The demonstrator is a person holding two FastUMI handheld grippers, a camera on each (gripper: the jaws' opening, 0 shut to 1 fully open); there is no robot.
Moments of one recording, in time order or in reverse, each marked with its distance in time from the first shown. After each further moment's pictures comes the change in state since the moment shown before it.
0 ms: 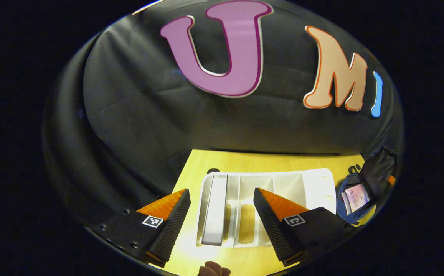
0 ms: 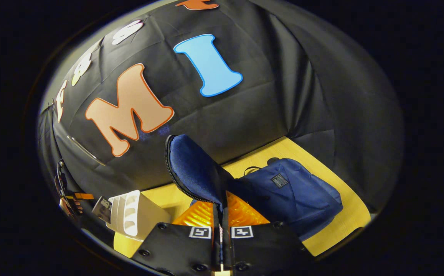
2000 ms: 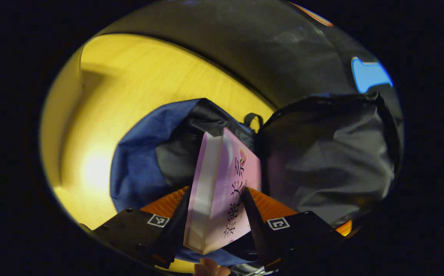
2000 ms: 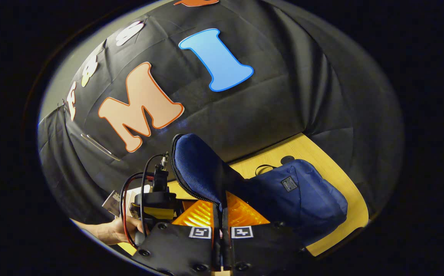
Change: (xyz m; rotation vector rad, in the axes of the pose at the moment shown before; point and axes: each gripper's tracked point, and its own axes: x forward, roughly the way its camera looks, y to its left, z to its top) left arm 0.050 -0.561 -0.173 -0.341 0.554 -0.477; right arm 0.014 0.000 0.001 -0.011 0.058 0.160
